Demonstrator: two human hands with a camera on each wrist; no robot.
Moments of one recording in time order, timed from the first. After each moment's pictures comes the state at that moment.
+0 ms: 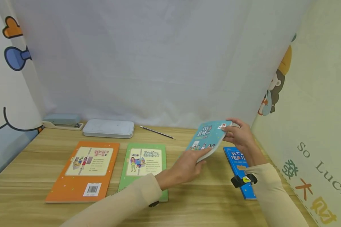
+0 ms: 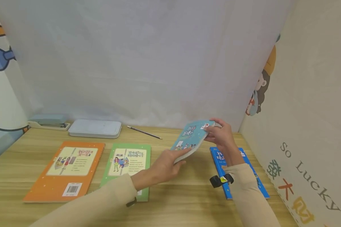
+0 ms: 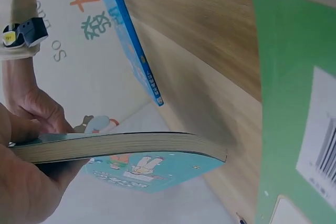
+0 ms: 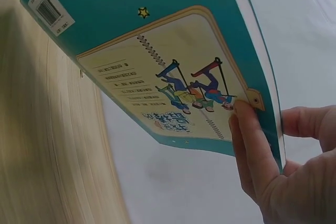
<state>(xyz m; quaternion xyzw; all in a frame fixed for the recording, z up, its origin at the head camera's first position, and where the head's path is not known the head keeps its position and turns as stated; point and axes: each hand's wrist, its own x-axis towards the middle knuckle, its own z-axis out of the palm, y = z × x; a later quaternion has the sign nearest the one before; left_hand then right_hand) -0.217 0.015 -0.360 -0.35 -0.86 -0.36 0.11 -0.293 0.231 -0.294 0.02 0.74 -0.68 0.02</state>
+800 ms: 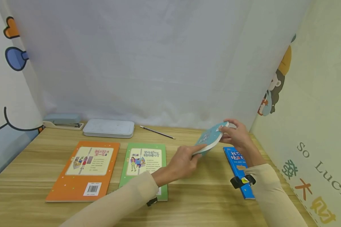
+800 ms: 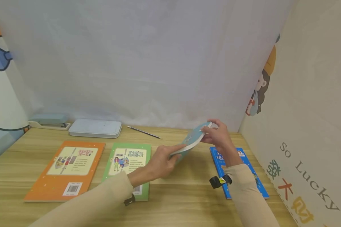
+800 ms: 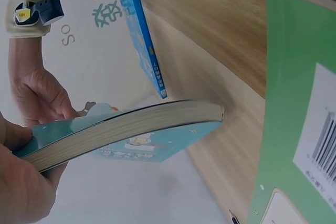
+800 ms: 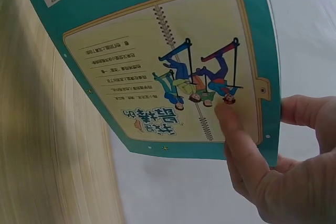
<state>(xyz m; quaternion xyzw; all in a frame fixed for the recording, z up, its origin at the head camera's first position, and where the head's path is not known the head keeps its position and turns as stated) -0.220 0.005 -0.357 -0.33 -0.81 -0.47 0.11 -0.292 0.224 -0.295 0.00 0.79 -0.61 0.04</state>
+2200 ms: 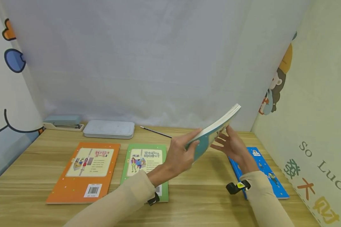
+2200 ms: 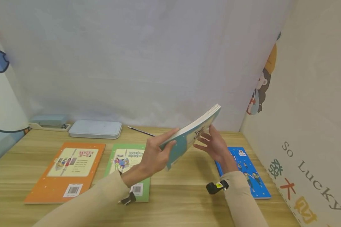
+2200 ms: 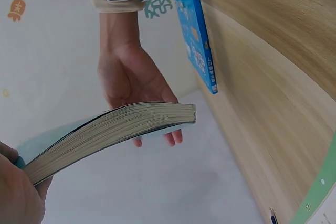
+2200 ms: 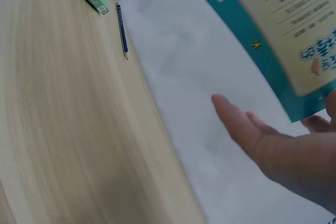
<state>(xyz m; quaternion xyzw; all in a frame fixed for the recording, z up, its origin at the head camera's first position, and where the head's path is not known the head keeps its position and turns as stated) -0.216 -0.004 -0.331 -0.35 -0.70 -0.55 0.30 -0.307 0.235 -0.350 -0.08 0.66 -0.74 0.13</state>
